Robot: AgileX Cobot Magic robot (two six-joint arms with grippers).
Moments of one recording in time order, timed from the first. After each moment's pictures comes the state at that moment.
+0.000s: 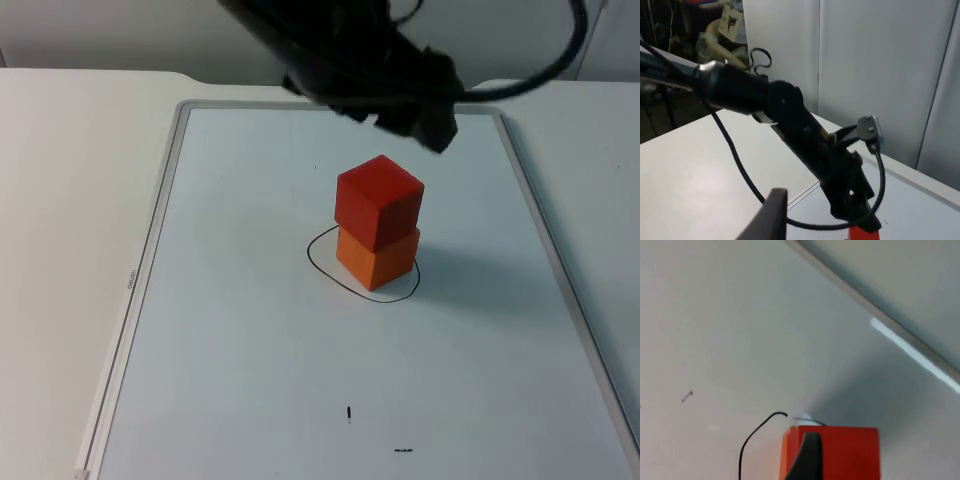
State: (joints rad) right arm 0.71 0.56 -0.98 0.05 0.74 -0.11; left arm -0.59 1.94 -1.45 -0.62 0.56 0.67
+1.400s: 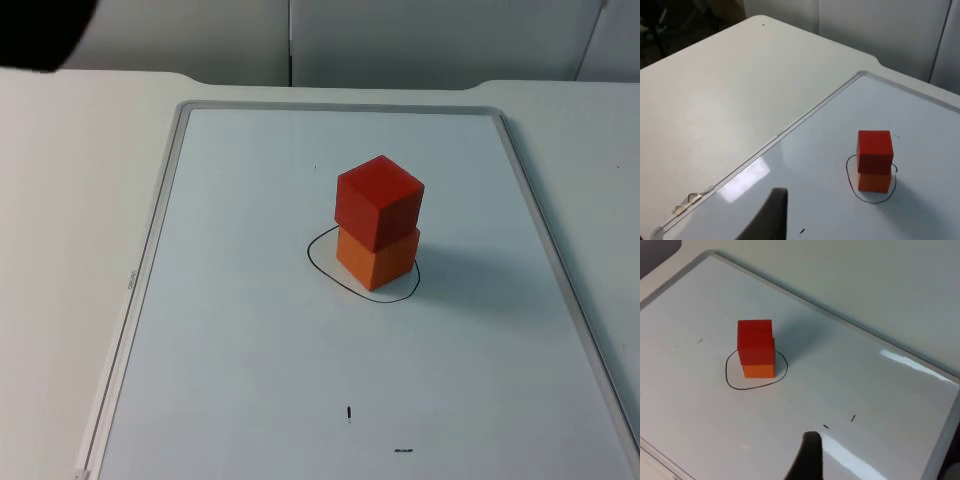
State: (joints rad) right arm 0.71 0.48 -0.70 0.03 0.72 -0.04; left arm -0.59 0.82 -0.92 -0.40 0.90 0.47
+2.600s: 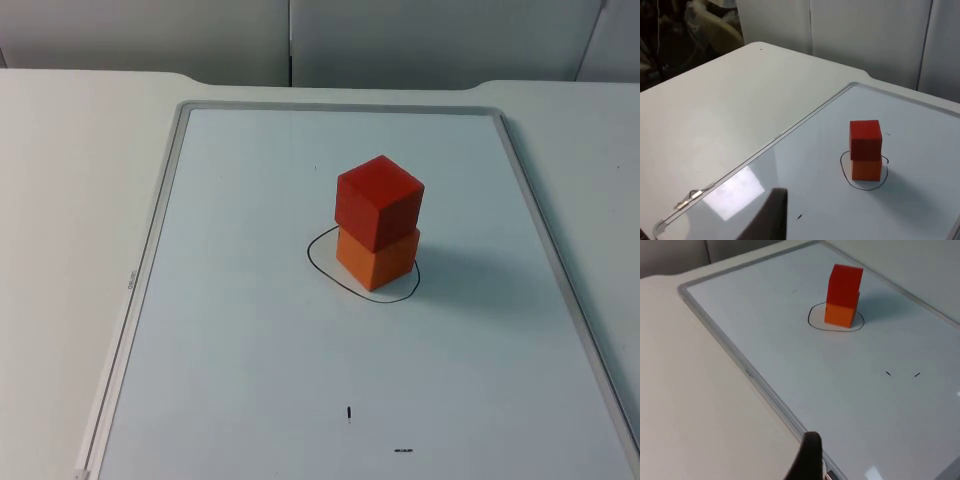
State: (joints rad) right arm 0.71 0.06 -0.54 -0.01 0.85 0.02; left arm -0.59 0.01 -0.52 -0.04 1.08 0.00
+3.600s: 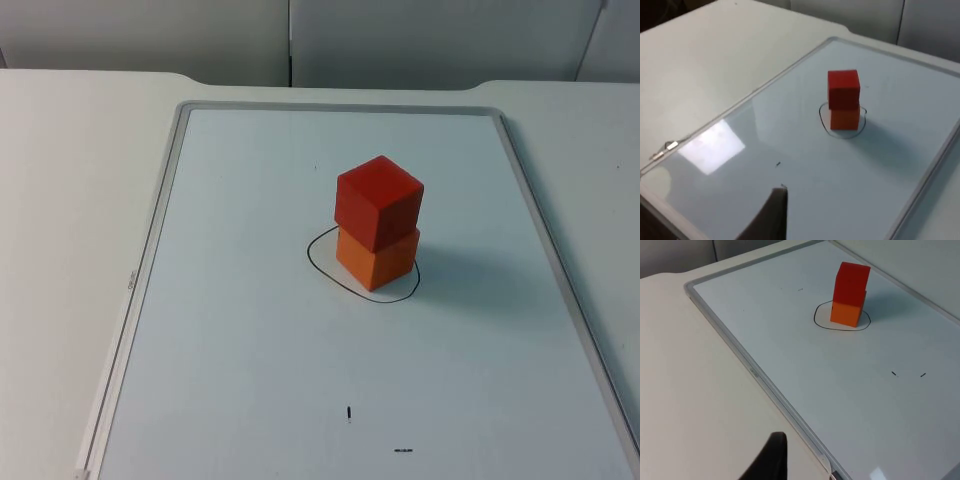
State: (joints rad) right arm 0.71 0.00 -0.54 -0.07 1.05 0.05; left arm -0.59 0.00 -0.52 -0.02 1.08 -0.01
